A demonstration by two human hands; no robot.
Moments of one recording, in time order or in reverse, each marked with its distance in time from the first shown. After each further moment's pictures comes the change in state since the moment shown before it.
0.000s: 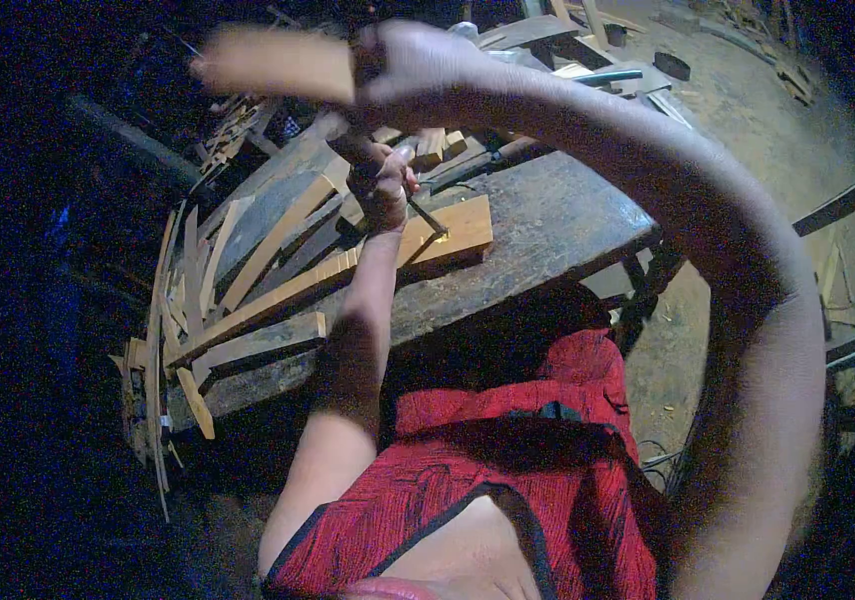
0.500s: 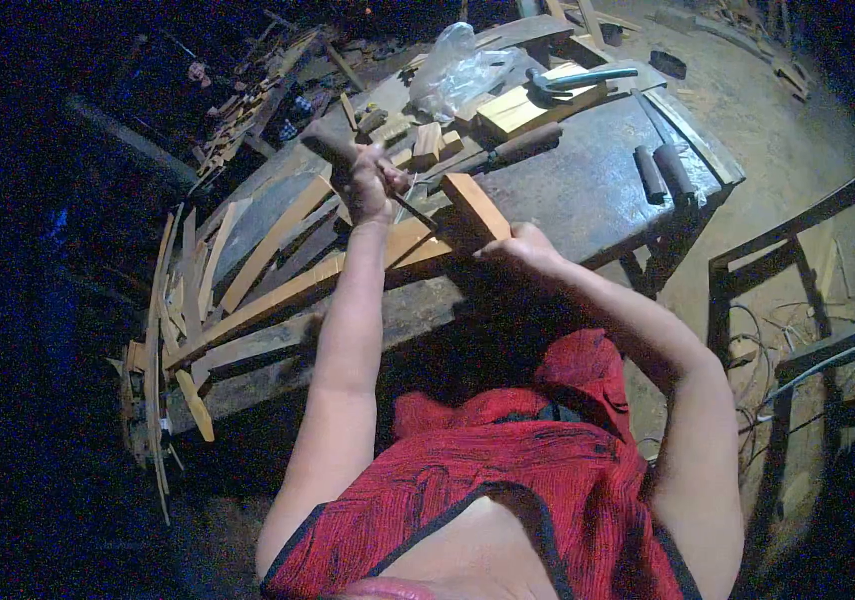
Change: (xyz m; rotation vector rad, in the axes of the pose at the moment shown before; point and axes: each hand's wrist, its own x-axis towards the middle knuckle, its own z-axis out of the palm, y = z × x) left_hand 0.019 -0.009 -0.014 -0.224 0.146 -0.131; right_hand -0.181 0.158 0.121 0.454 -0.083 0.875
